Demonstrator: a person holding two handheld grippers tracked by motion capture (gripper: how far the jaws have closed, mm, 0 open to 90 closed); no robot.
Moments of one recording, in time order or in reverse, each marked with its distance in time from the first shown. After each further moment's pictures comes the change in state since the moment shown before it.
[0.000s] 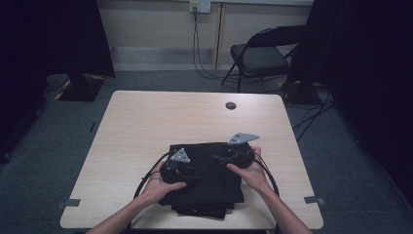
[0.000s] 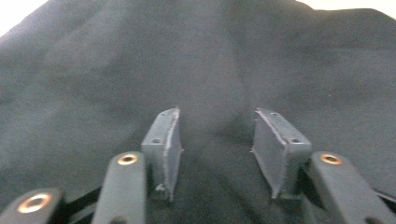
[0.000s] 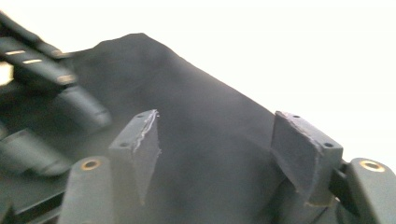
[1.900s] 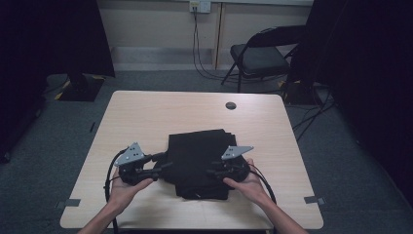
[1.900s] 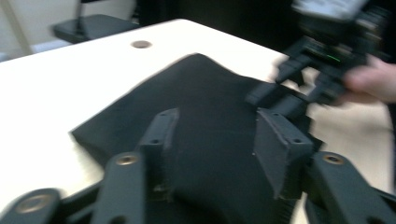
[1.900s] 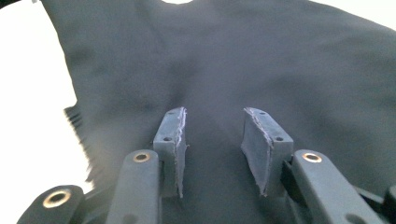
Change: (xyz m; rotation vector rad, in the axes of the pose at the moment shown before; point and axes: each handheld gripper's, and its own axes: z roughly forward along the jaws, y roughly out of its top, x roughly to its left) left arm -0.003 -0.026 -0.121 -0.407 0.149 -0.043; right arm 0.035 -0.021 -0.004 0.051 0.213 -0.033
